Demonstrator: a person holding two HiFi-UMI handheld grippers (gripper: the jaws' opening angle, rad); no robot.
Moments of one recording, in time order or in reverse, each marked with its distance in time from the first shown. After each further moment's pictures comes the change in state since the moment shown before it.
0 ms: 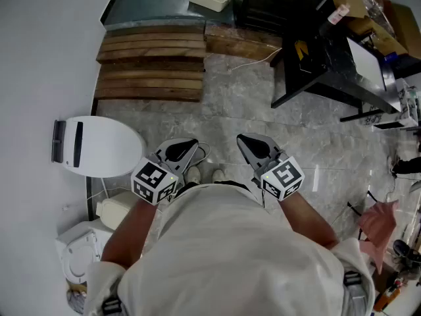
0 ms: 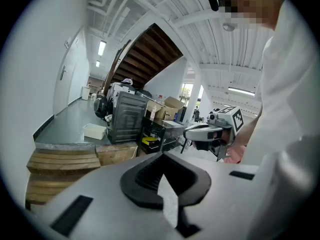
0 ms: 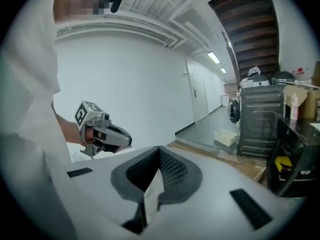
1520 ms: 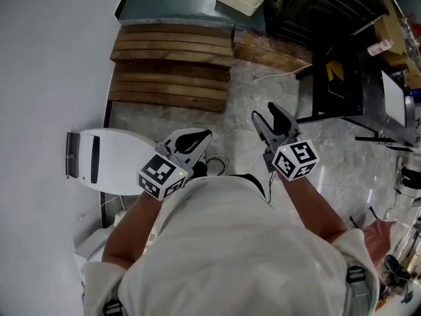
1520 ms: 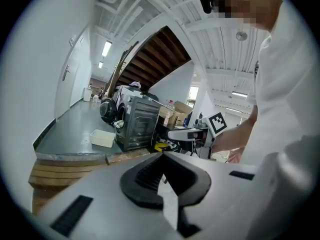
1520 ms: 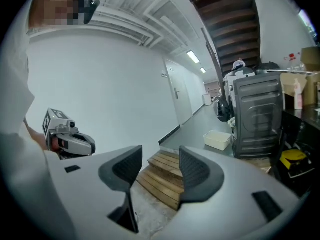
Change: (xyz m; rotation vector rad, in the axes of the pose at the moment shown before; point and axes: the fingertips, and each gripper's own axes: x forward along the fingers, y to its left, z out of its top) left arm 0.019 0.214 0.087 -0.016 -0.035 -0.004; right arm 0.224 -0.153 0.079 0.150 -0.037 -0.178
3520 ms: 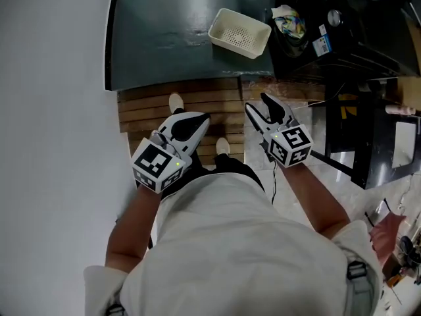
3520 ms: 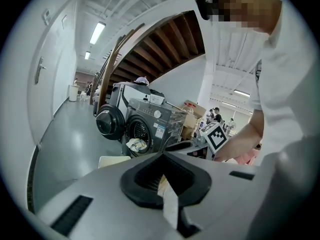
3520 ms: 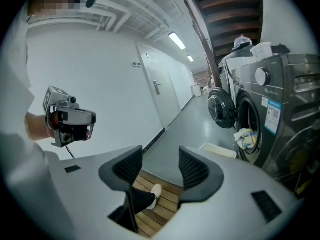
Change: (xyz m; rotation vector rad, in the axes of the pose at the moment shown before) left arm 0.272 0.458 0.351 0.078 0.115 -0.118; right arm 0.444 -0.302 0.235 0.117 0.105 -0.097
